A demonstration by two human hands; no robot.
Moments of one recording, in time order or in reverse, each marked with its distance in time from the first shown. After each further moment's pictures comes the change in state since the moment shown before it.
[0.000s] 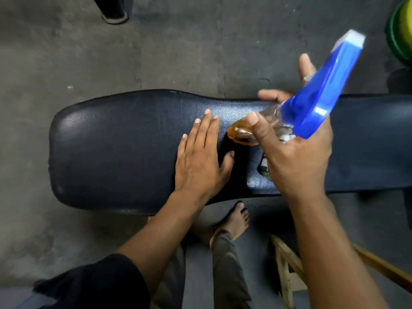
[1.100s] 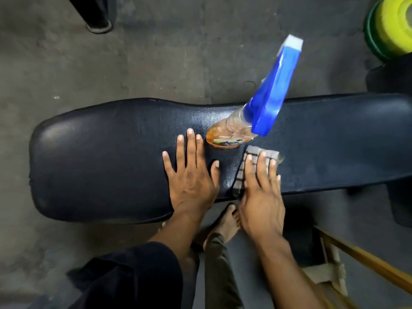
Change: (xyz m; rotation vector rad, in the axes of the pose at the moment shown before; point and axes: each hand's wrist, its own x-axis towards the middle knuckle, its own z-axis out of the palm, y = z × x) left_hand -0.015 0.002 0.074 0.339 0.174 -0.055; right_hand -0.097 0.089 -0.022 -1.032 -0.402 0.336
